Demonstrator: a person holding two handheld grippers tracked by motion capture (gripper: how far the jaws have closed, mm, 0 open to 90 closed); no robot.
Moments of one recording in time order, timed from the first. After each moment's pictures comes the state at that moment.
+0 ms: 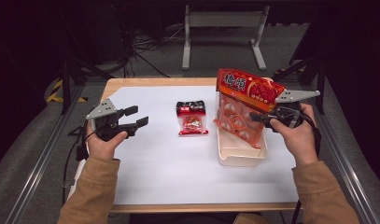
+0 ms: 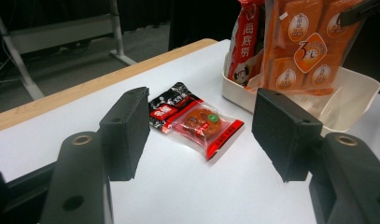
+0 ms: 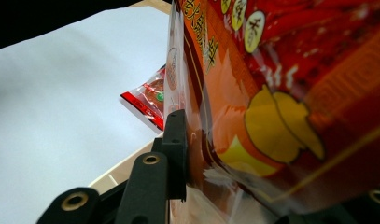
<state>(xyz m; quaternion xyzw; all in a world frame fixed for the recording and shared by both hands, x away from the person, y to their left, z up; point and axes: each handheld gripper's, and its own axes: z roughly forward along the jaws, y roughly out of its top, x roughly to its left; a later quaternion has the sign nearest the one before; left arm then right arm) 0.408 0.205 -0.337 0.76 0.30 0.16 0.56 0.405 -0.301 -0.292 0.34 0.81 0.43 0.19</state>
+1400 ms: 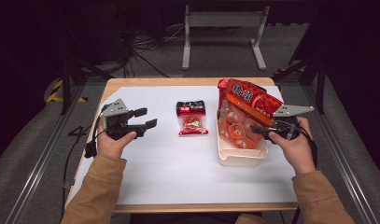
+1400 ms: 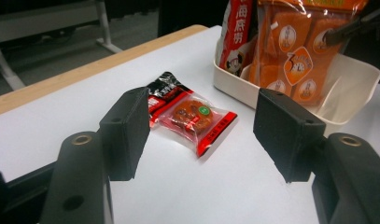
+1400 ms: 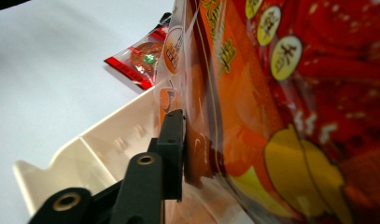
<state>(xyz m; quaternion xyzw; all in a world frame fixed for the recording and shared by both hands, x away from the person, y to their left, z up) 0.423 0.182 -0.351 0.78 0.28 0.14 0.54 0.400 -0.314 -0.342 0.36 0.82 0.42 0.19</state>
